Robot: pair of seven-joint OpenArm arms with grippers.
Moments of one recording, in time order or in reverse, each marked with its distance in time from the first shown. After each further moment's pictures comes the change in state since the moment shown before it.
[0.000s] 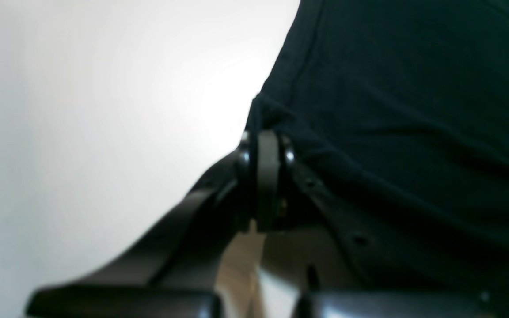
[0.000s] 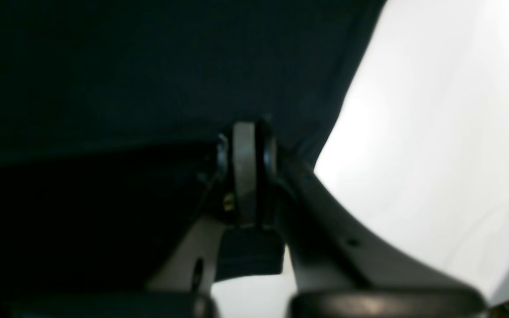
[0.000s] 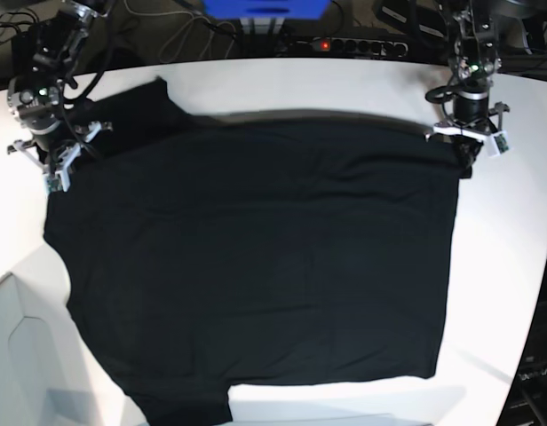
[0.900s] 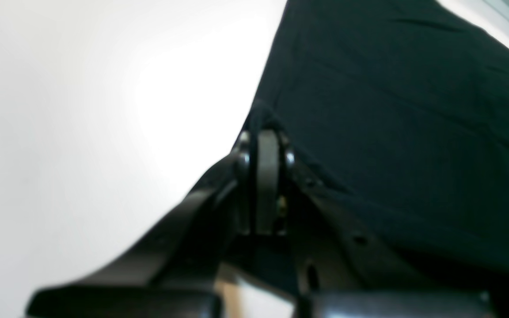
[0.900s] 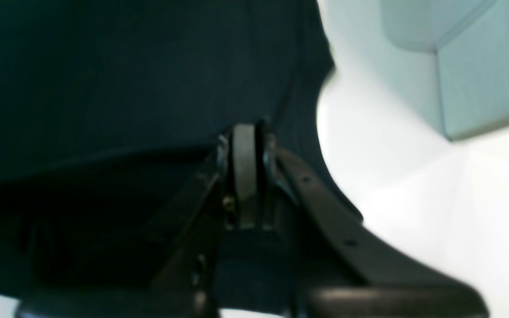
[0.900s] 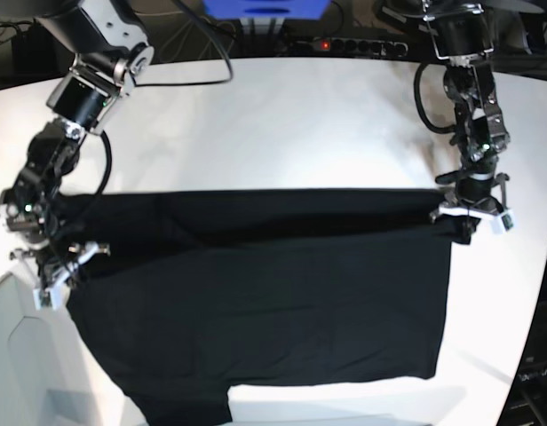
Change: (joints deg) left arm -25.7 0.2 0.2 -9.2 0.3 0.1 13.5; right arm 32.3 1.1 -0.3 -21.3 -0.3 0.2 0.7
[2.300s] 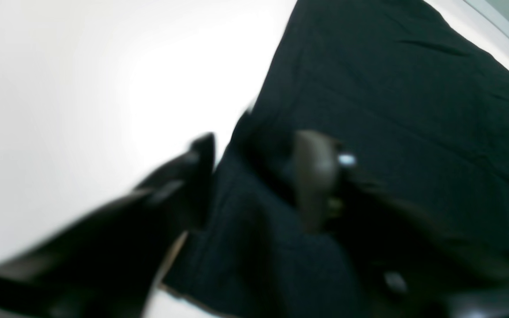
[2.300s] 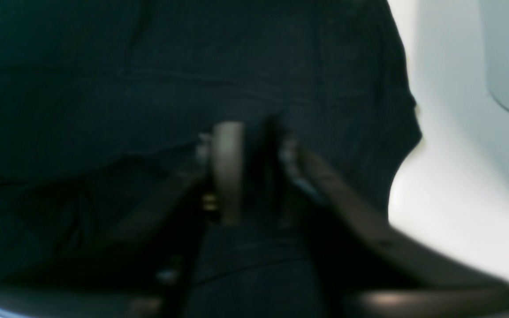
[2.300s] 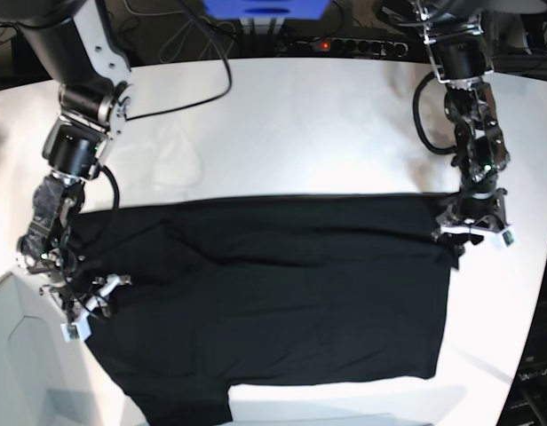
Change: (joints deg) left arm -6.2 0.2 0.0 -6.5 -0.5 -0.1 0.2; right arm 10.6 3.5 -7.5 -22.2 -0.4 0.0 8.7
